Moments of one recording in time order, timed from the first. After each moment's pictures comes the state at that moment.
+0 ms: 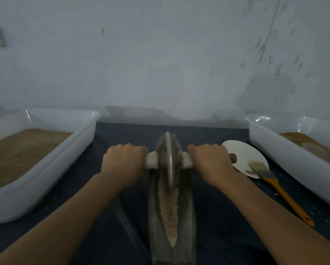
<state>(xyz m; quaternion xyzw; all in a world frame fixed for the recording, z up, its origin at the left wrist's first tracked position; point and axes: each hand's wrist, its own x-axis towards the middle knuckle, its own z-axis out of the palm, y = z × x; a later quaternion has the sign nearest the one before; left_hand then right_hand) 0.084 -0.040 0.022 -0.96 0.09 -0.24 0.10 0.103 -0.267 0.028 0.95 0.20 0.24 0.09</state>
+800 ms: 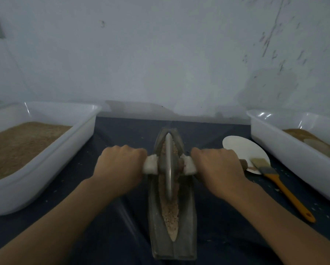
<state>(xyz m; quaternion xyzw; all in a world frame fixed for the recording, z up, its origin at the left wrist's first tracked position) 0.058 -0.036 0.018 -0.96 0.11 -0.24 0.09 0.063 -0.273 0.025 0.93 0.23 0.27 0.11</state>
